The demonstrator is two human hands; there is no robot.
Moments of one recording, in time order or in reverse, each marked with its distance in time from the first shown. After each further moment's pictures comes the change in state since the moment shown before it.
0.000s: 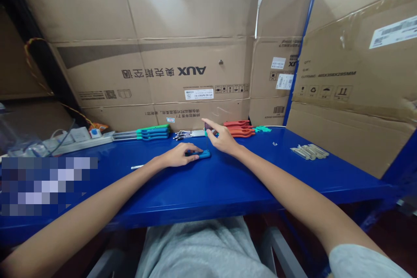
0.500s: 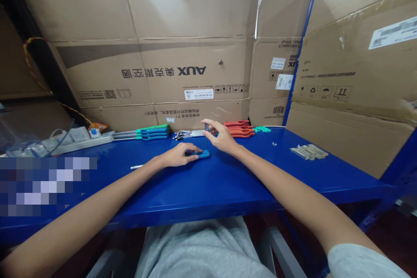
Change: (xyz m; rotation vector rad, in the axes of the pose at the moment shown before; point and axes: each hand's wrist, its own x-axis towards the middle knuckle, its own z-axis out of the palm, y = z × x) left_hand 0.001 0.000 -0.001 -0.021 -0.011 -0.013; right_hand 0.001 0.006 0.004 0.082 0.006 0.020
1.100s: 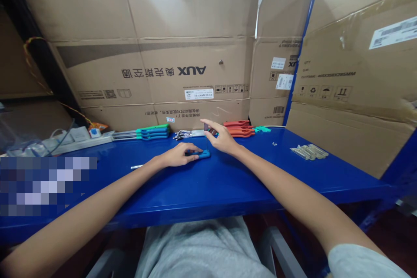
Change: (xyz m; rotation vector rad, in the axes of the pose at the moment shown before) left_hand 0.000 0.000 0.000 -0.005 -0.001 -0.005; right_hand -0.001 -0.006 -0.002 -0.016 -0.039 -0.012
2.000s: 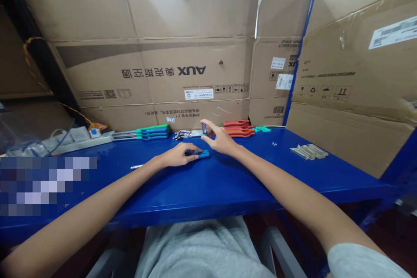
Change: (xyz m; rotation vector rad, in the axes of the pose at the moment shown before) left_hand -0.001 0.003 -0.002 0.000 -0.012 0.008; right_hand -0.004 -0.002 0.002 -0.026 -0.087 0.017
